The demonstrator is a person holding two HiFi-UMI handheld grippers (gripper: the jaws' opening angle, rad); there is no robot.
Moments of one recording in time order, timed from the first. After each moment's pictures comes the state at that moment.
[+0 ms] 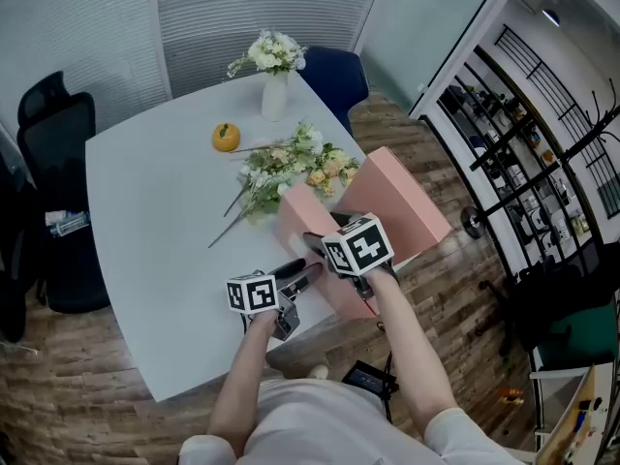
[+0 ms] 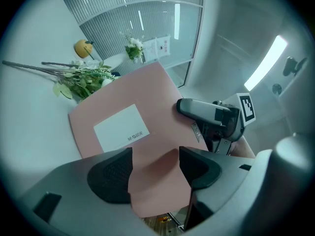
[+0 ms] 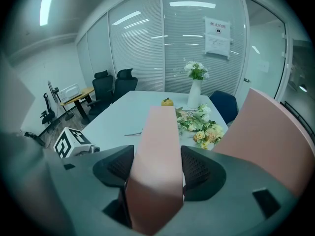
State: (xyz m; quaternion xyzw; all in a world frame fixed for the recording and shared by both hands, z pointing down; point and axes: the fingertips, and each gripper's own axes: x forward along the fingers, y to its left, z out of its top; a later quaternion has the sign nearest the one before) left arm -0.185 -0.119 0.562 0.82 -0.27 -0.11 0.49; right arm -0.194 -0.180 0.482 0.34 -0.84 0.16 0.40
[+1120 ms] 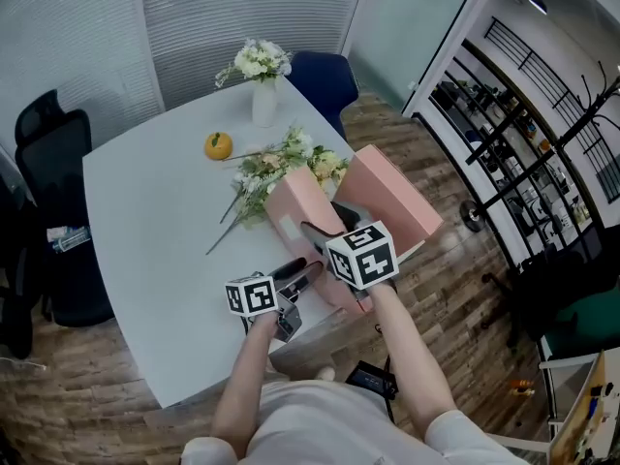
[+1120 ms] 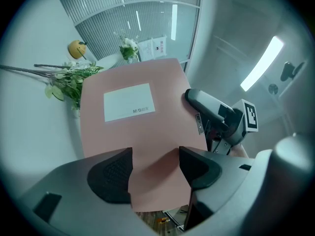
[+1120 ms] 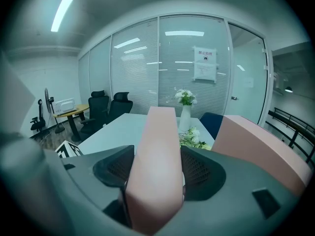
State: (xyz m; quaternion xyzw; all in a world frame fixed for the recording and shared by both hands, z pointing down) left arm -0.175 -0.113 0.537 0.83 -0.25 -0.12 0.48; right arm -0.185 -0.178 0.427 0.41 -0.87 0.10 0.27
